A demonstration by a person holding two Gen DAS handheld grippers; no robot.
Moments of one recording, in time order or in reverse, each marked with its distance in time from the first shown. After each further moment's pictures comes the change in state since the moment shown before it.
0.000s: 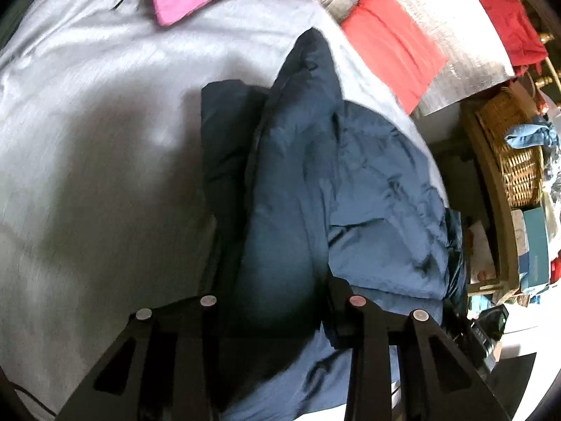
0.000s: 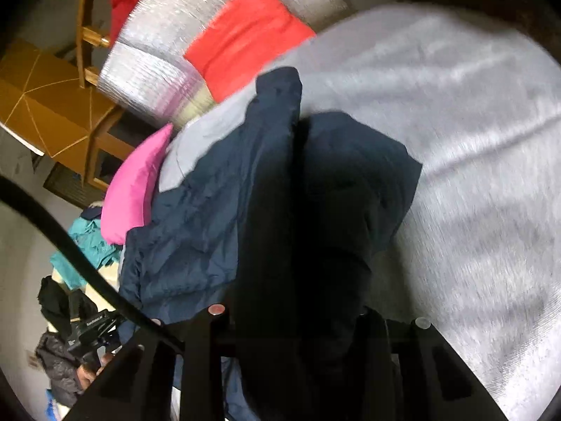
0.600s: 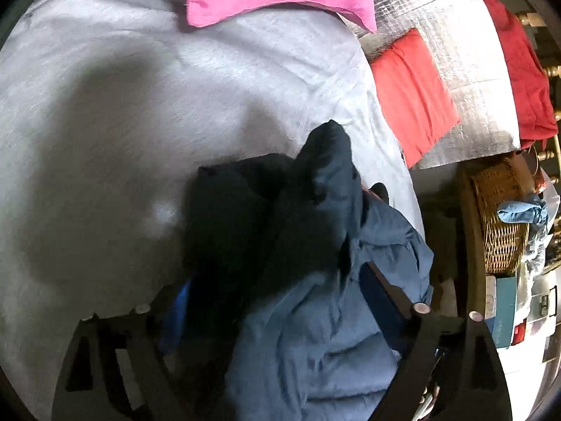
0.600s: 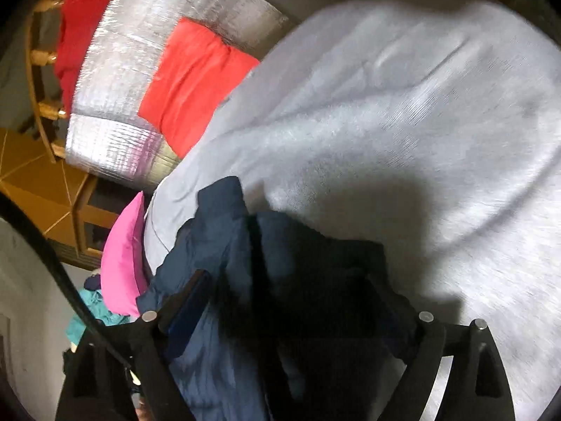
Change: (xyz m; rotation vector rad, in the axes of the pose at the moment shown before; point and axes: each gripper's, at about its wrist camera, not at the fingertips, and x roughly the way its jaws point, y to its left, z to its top) left arm 0.019 0.043 0.071 -0.186 -0.068 -0.141; right arm 0.026 -0.050 0.088 0.231 -0.067 0.018
